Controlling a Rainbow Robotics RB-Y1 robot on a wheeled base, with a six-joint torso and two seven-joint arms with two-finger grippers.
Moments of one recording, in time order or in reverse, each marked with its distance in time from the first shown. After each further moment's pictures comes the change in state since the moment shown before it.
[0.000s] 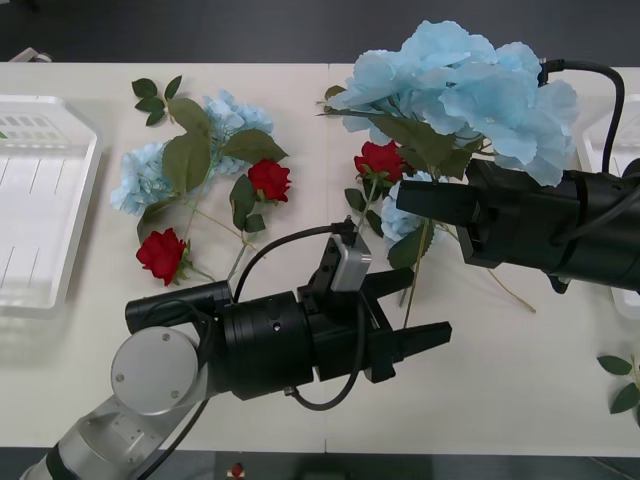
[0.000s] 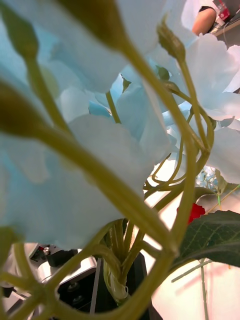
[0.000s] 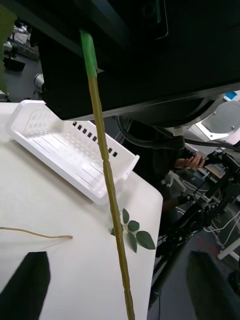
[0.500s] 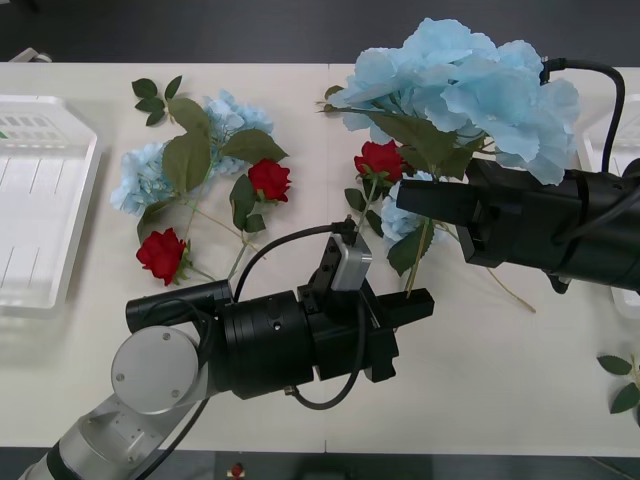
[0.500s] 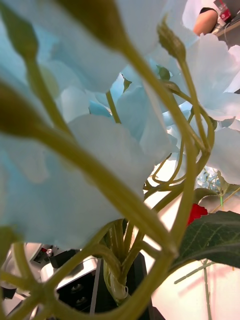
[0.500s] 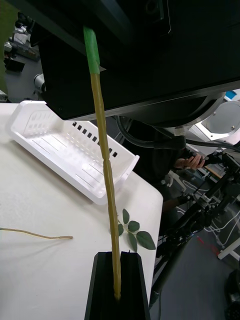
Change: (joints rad) right arm 0.000 0.000 0.000 0.000 -0.011 0.000 0.000; left arm -0.001 0.000 0.000 0.000 0.000 0.000 0.000
